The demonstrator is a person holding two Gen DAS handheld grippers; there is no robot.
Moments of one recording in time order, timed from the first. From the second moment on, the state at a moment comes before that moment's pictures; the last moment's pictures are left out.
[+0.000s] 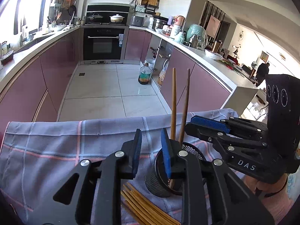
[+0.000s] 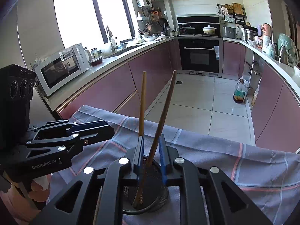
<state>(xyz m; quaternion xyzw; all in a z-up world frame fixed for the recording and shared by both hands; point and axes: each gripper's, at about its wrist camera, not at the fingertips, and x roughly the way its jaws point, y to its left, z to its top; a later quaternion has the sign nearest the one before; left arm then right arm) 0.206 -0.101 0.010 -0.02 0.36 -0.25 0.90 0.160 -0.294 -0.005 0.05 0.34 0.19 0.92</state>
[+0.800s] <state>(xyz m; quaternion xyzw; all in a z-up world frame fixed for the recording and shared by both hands) 0.107 -0.037 -0.069 0.01 0.37 -0.17 0.91 0.068 -0.253 -0.053 -0.01 0.38 0.26 0.89</state>
